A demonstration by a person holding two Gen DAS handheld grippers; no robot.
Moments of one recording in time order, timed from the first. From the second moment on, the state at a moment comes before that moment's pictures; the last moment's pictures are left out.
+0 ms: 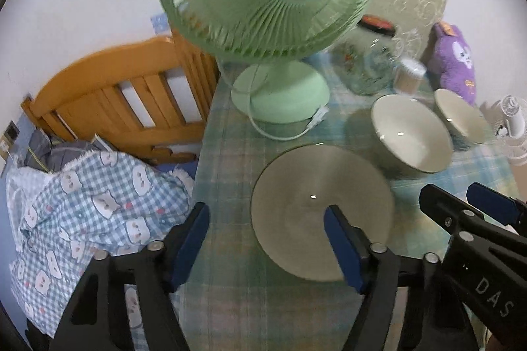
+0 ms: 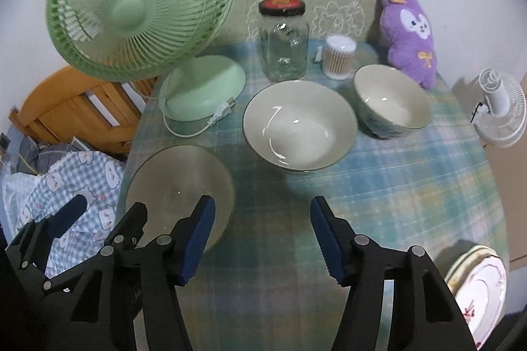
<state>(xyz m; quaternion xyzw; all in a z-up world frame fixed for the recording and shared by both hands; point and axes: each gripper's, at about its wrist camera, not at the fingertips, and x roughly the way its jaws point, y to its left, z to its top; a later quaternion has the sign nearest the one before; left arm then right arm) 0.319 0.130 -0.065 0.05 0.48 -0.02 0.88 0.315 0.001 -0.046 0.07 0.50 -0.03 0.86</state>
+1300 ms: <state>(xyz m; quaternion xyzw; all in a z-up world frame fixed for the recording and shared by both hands) 0.344 0.129 -0.108 0.07 0.52 -0.03 0.85 0.345 0.034 -0.096 0.03 0.53 -0.03 0.84</state>
